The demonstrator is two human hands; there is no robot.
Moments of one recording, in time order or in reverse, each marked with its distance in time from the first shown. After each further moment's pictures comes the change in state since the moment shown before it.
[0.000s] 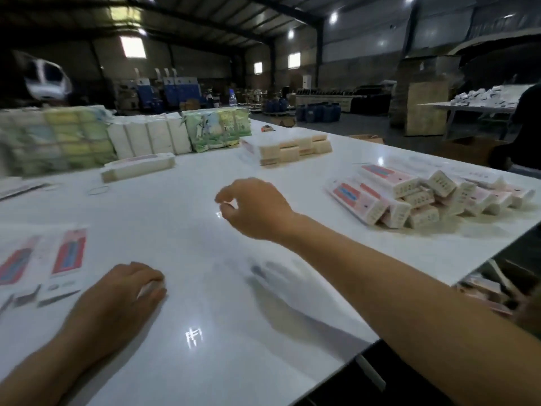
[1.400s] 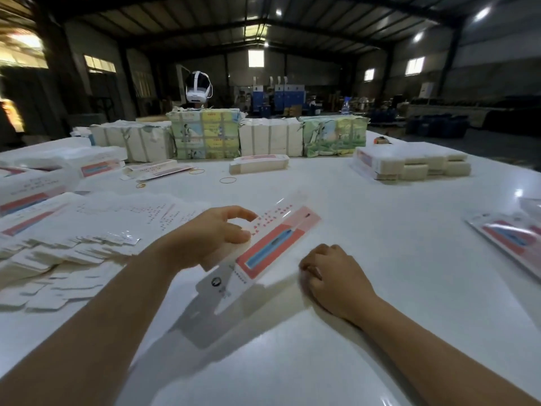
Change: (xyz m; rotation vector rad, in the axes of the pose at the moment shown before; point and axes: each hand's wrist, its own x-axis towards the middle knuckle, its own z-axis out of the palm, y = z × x) left_hand 0.028 -0.031 -0.099 -0.977 -0.310 -0.621; right_hand -0.029 -0.039 0.094 0.059 -0.189 -0.041
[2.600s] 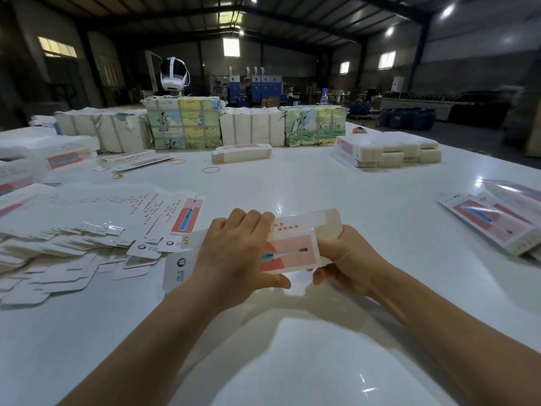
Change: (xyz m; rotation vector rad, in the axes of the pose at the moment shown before) left_hand -0.031 -0.036 0.075 1.151 0.513 0.781; right_hand -0.013 -0.005 -0.030 1.284 -0.217 0.236
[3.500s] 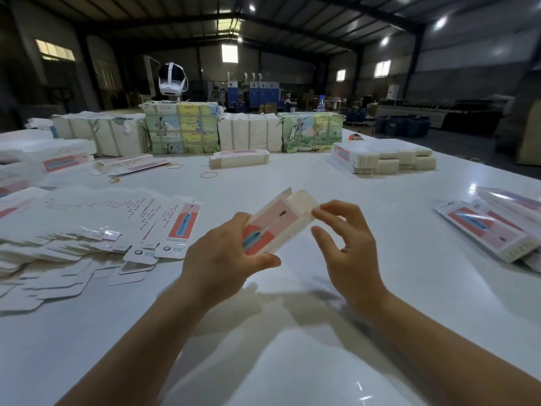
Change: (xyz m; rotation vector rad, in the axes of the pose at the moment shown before) left_hand -0.002 -0.008 -0.011 -0.403 -0.093 -0.348; right_hand -0.009 0.010 0.013 -0.707 0.652 -0.719
